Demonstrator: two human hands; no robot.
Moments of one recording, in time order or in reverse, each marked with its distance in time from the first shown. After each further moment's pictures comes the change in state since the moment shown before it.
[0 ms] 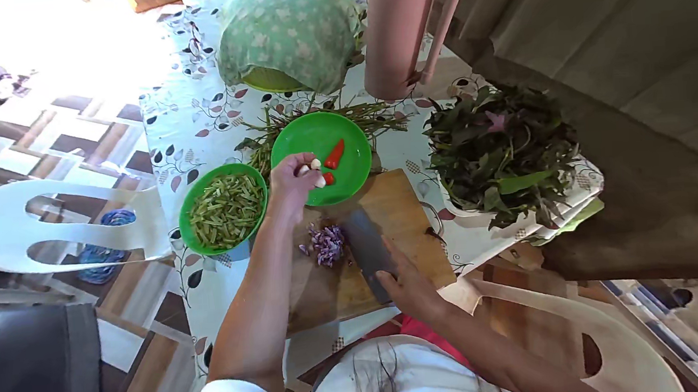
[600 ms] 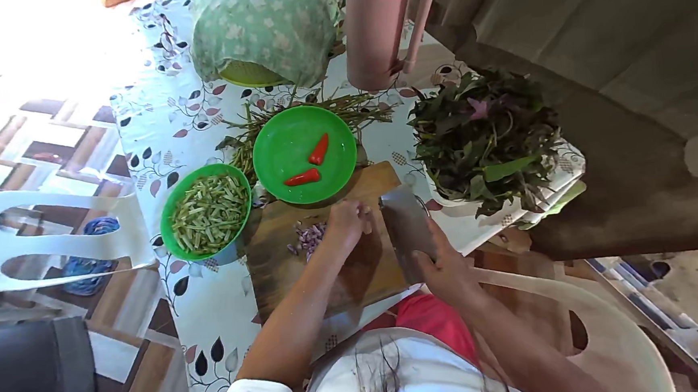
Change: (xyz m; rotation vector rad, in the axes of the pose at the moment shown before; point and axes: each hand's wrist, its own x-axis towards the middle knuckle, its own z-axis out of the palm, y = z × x) left_hand -0.047 -0.024 0.093 0.708 -0.449 -0.048; right_hand -0.023 0.026 -0.041 0.016 0.289 0.096
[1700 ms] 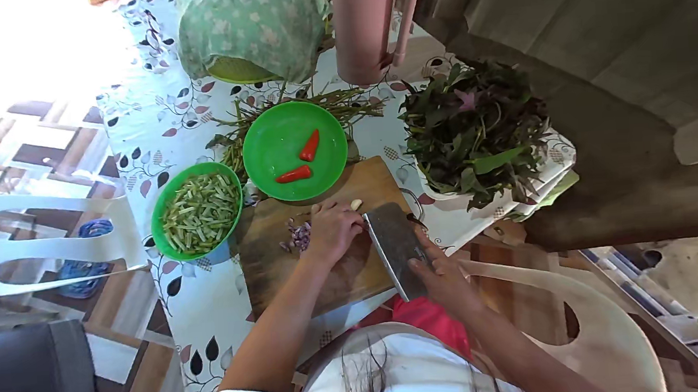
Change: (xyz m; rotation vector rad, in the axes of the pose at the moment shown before) left_hand -0.013 -0.037 0.016 0.273 0.193 0.449; right_hand -0.014 0.040 0.013 0.519 -0.058 0.057
